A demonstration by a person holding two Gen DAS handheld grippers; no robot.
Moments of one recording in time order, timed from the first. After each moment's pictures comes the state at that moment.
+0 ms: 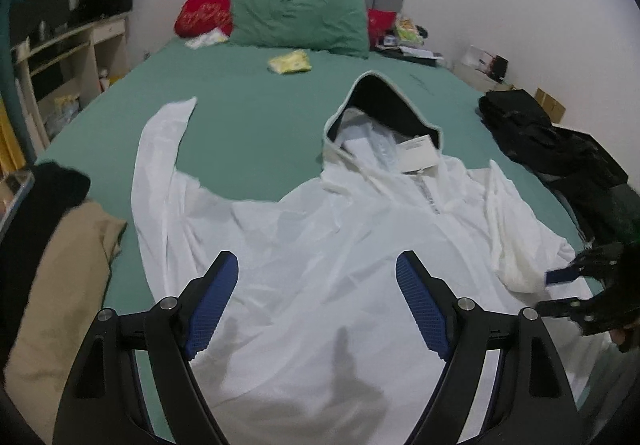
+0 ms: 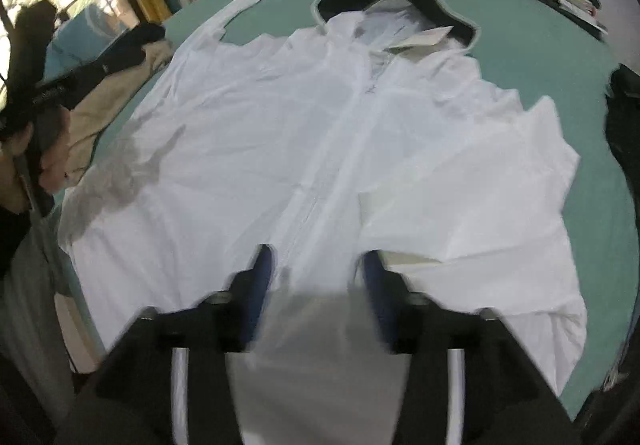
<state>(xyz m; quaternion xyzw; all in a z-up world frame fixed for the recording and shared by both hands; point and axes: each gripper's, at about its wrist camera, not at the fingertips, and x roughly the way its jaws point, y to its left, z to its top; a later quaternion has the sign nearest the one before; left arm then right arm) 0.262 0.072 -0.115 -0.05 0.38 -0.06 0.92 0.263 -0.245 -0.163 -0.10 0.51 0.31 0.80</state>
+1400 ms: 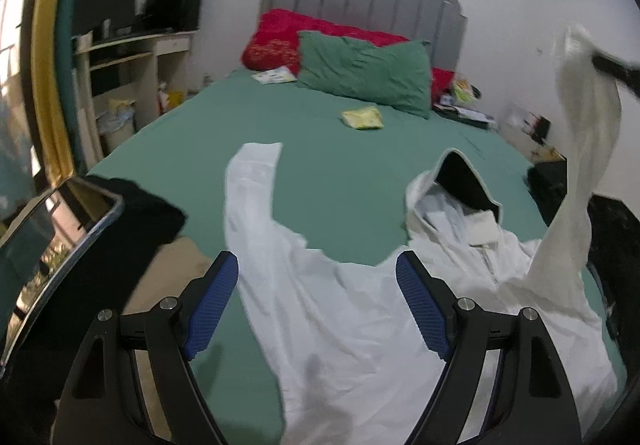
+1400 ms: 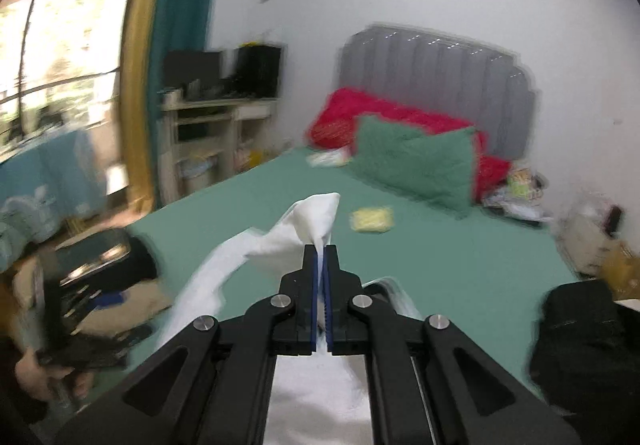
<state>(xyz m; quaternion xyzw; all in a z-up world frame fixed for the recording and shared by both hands) 0.256 0.168 -0.079 -0.09 0.30 0.04 0.95 0.292 -0.102 0.031 -0.10 0.21 0.29 0.93</state>
